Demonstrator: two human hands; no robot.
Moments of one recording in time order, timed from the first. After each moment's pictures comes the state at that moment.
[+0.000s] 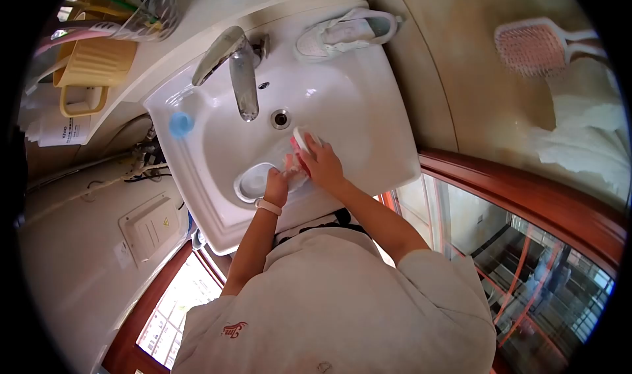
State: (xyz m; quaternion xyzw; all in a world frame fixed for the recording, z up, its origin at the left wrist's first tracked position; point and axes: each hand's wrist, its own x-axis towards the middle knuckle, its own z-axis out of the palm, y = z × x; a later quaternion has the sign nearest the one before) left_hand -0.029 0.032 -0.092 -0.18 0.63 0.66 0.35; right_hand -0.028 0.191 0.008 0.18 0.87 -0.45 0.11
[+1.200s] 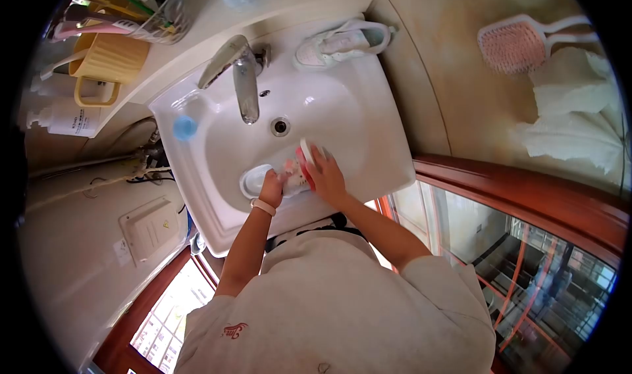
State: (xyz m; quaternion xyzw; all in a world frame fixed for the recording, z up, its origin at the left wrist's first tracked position) left_hand -0.053 0.034 -0.015 -0.16 0.65 0.67 0.32; right_hand -0.002 0.198 -0.012 0.14 0.88 -0.46 0.01
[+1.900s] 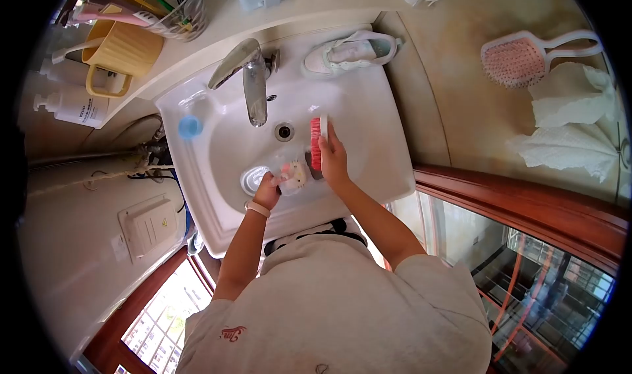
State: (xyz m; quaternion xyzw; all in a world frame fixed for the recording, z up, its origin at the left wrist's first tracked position) left_hand -0.054 0.017 -0.049 -0.14 0.56 0.73 0.36; right_hand -0.062 0.201 0.020 0.24 0.62 -0.74 -0.09
